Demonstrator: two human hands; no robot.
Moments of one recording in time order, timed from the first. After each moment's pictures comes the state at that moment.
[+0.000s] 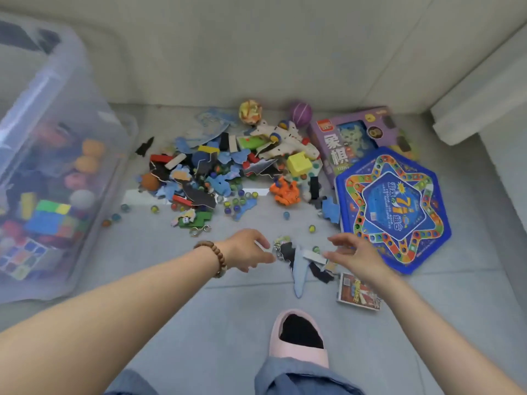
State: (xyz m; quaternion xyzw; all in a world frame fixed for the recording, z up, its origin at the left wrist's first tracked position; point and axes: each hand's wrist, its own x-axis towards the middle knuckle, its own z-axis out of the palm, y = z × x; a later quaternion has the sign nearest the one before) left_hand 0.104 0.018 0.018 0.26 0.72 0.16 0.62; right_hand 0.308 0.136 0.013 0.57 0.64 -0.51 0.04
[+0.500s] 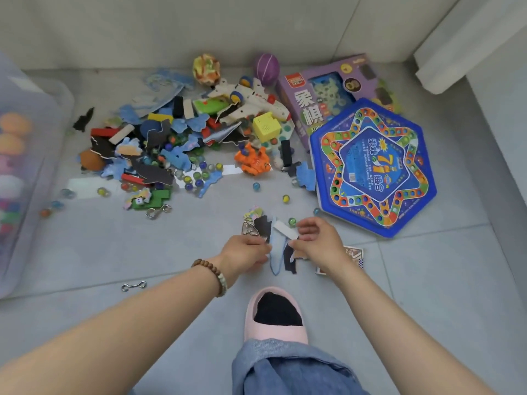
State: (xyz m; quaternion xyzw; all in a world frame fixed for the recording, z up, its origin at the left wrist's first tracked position) left_hand 0.183 0.020 -0.045 0.04 0.70 0.33 0.64; right_hand 0.316 0.117 -0.047 0.60 0.60 -0.53 -0.01
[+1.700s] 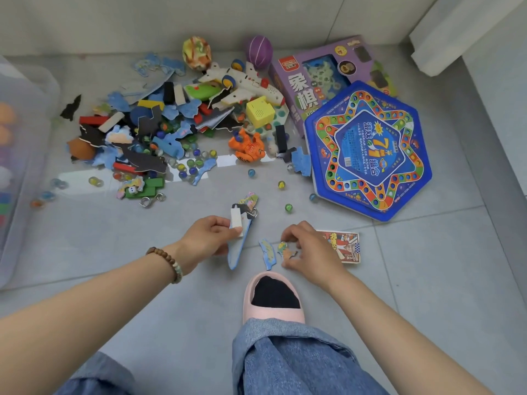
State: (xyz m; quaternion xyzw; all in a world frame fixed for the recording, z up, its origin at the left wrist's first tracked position) left_hand 0.143 -0.005 -0.038 0.07 0.72 0.33 0.60; right_hand 0.337 0.086 -0.045 0.45 0.79 -0.40 0.12
